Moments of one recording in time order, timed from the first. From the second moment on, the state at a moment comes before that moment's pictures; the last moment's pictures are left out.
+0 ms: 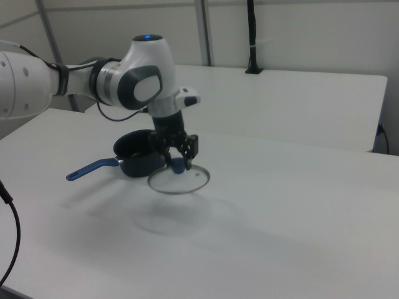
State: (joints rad) arm 0.23 0.27 -0.38 -1.72 0.06 2.01 -0.25
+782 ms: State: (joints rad) arm 0.29 0.24 -0.35 -1.94 0.06 2.11 -0.25
